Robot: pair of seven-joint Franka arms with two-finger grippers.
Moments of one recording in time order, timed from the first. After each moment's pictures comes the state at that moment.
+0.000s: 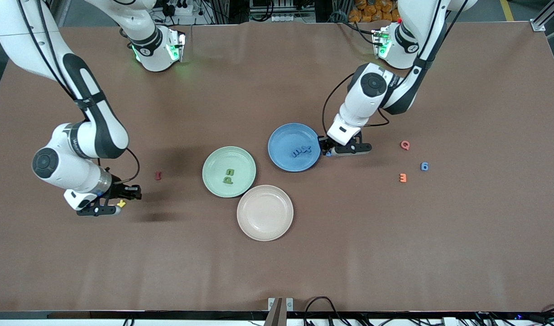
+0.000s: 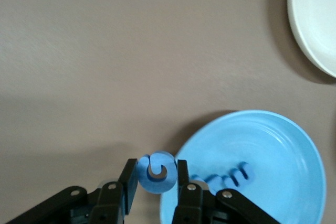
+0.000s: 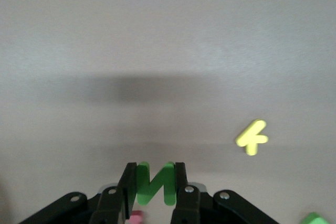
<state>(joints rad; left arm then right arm) -0.49 0.31 -0.15 -2.30 -0.13 2.84 -0.68 -0.15 0.51 0.18 -1.89 0.02 2.40 -0.02</state>
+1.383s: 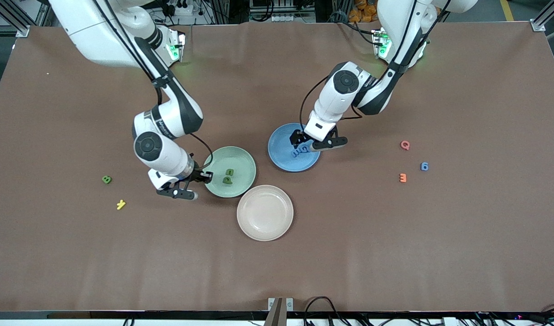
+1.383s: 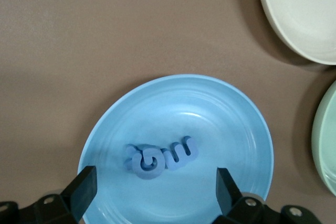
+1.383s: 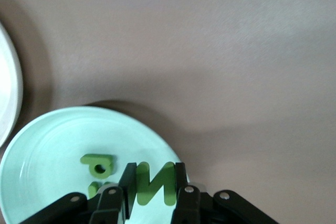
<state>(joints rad) -0.57 0.40 -0.19 -2.20 -0.13 2.84 -0.90 0.23 0.52 0.18 -1.90 0.02 2.40 0.55</state>
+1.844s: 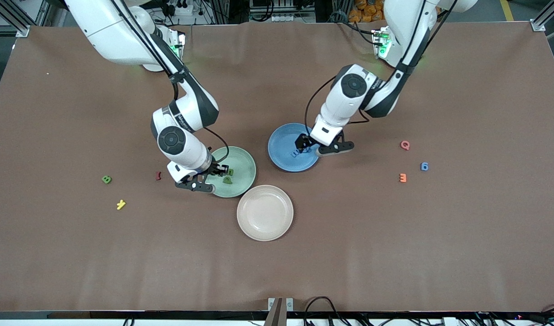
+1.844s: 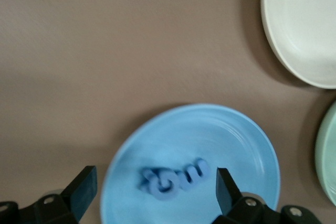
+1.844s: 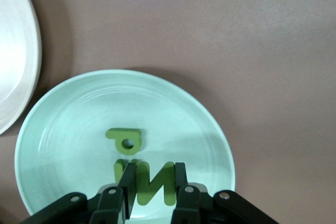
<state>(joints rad) -0.51 0.38 -0.19 -2.19 -0.13 2.80 -0.83 0.31 0.53 0.18 -1.90 0.02 2.40 0.62</state>
